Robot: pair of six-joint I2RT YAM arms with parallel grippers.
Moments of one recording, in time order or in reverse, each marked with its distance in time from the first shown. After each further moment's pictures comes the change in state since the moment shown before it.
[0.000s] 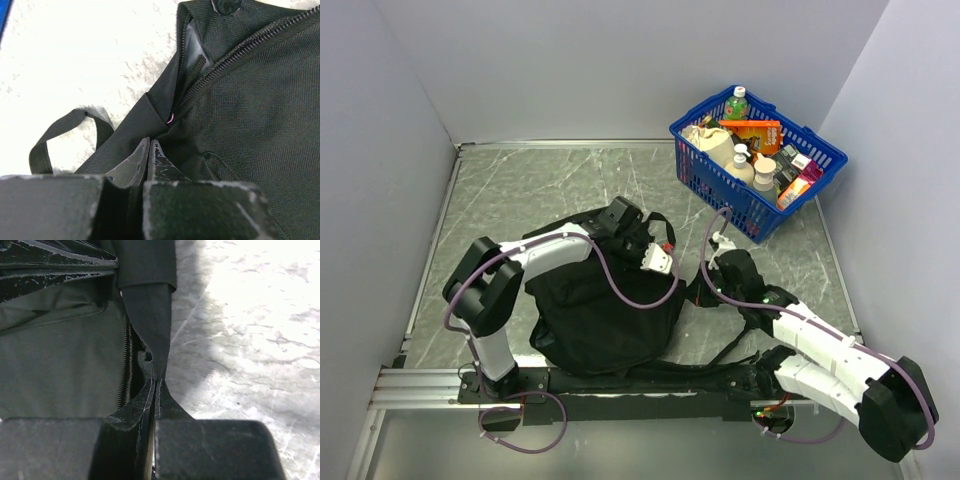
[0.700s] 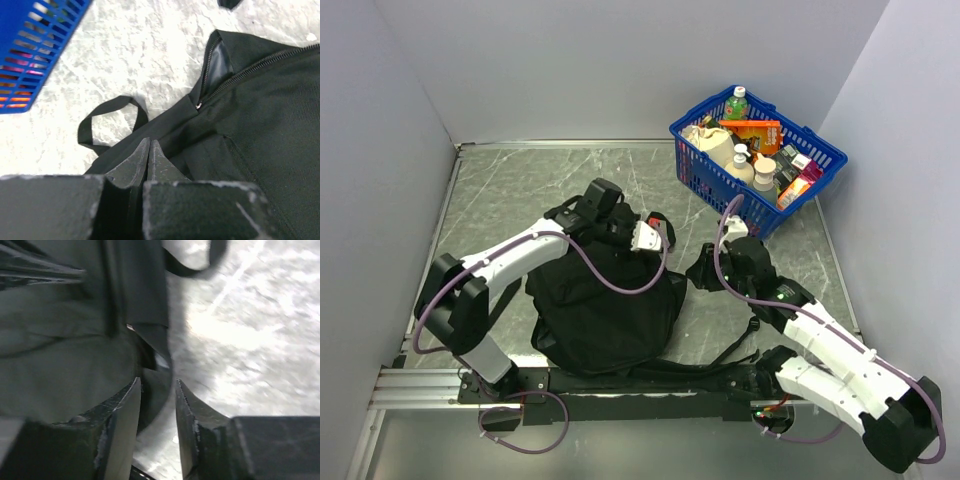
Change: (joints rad) left arm 0.054 -0.161 0.015 -0.017 0.016 -0.133; right arm 0.000 -0.075 0.167 -0.133 0.132 -0.102
